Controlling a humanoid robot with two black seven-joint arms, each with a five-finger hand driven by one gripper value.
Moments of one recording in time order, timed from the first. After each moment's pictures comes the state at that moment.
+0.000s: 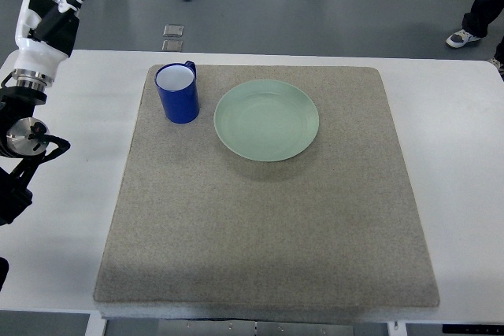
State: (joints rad) left arm -0.66 0.36 -1.19 -0.86 0.29 -0.36 -0.53; right arm 0.01 0.00 0.03 0.10 -0.03 0.18 0.24
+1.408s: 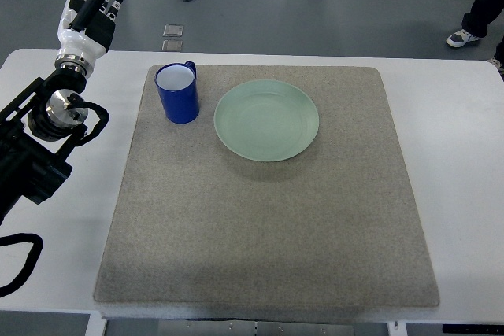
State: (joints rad) left arm -0.76 0.24 -1.08 -0.74 0.11 -0.08 -0.34; right arm 0.01 0.00 0.03 0.10 -0.03 0.18 0.24
